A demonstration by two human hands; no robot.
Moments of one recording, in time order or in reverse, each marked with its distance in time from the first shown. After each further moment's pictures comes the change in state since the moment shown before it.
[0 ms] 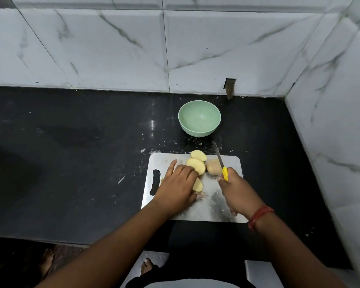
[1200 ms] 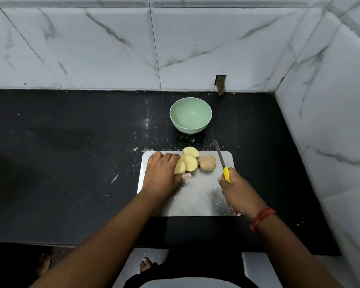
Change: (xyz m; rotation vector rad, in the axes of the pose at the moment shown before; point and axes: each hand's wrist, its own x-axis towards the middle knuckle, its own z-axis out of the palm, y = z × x) left_hand 0.016 -0.018 -0.007 0.000 0.077 -0.308; right_hand -0.012 0.021 -0.005 0.131 -0.018 0.073
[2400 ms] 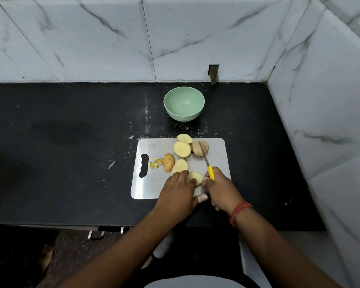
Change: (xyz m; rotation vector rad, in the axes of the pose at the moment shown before) left_hand -0.082 0.079 -0.009 0.004 -0.352 0.144; right_hand -0.019 0.025 0.036 0.051 0.010 0.002
